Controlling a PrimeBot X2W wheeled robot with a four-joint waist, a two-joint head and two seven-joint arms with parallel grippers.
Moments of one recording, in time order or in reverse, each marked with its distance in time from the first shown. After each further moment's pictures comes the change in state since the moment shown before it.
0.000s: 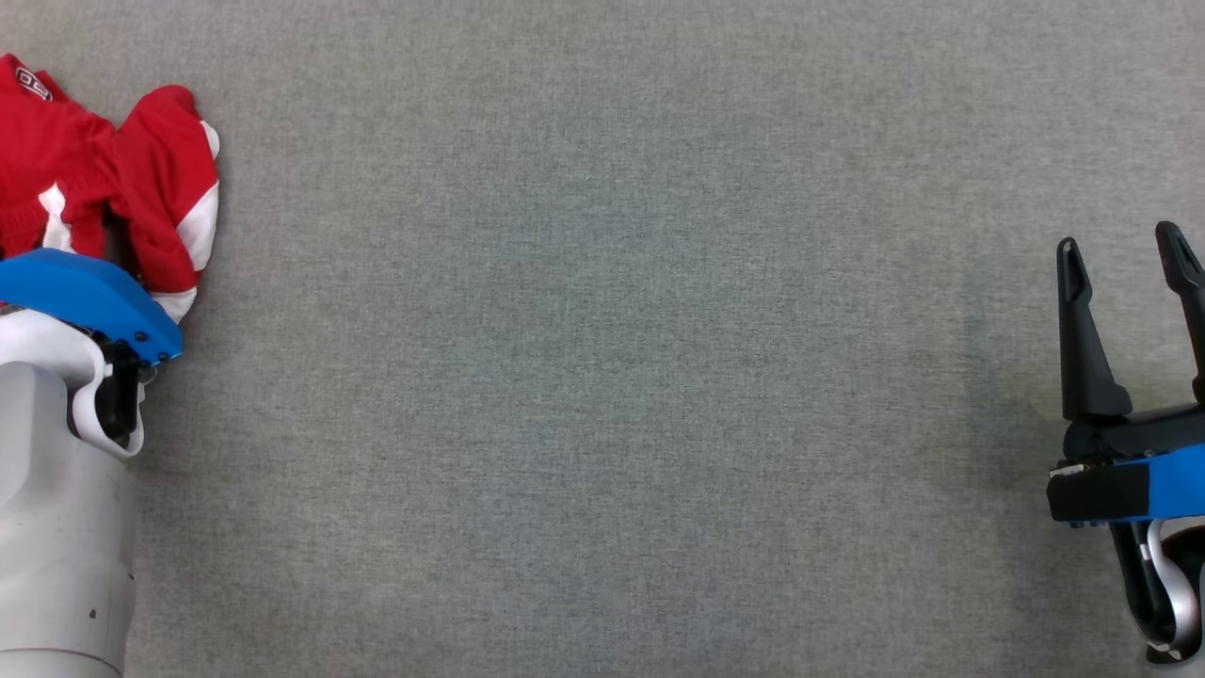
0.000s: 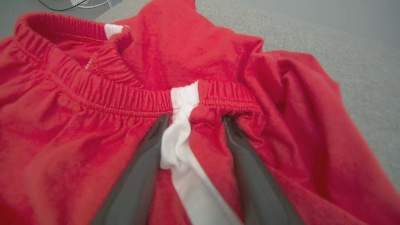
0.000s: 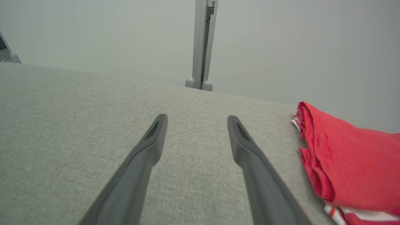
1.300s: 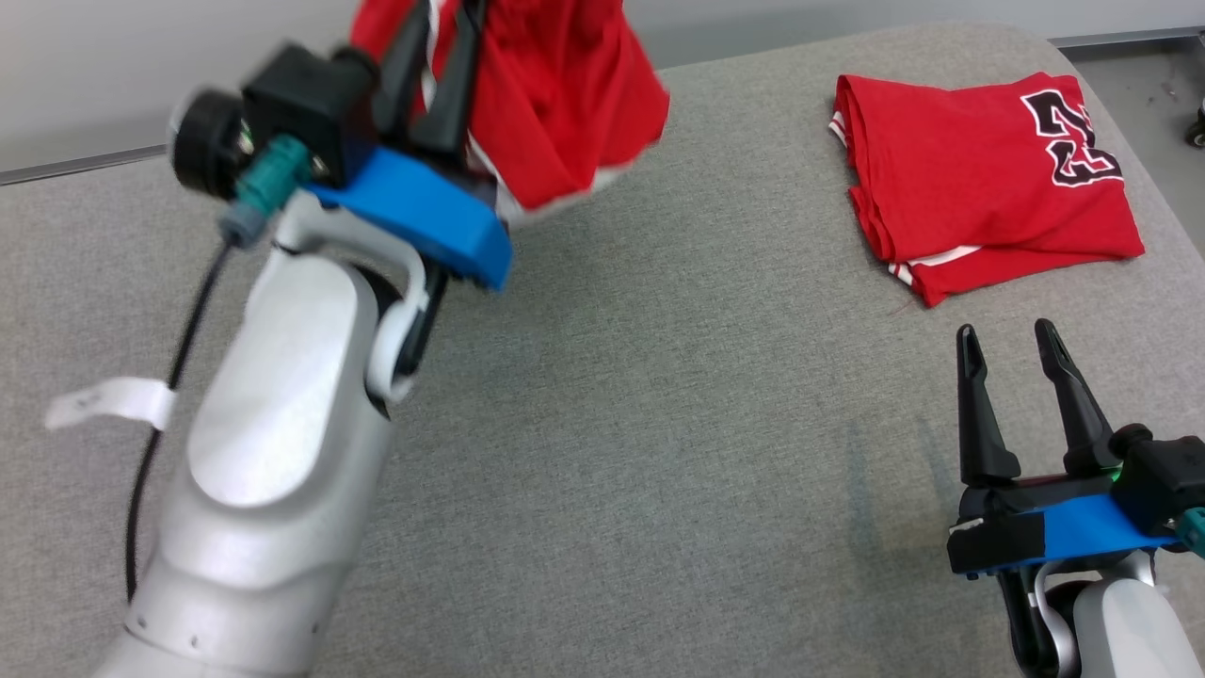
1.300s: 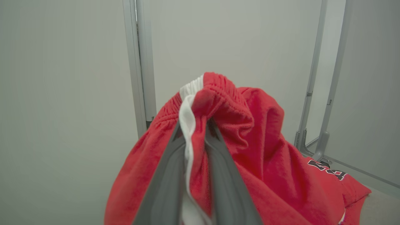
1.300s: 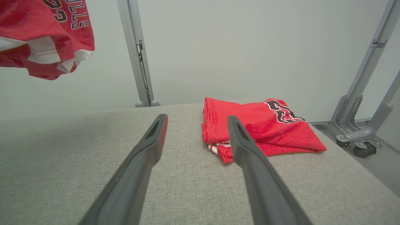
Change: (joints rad) left arm -0.007 -0.191 -0.376 -0.611 0.130 -0.050 -0.112; right arm 0.026 0.124 0.048 0.249 0.049 0.000 -0.158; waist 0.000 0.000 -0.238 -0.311
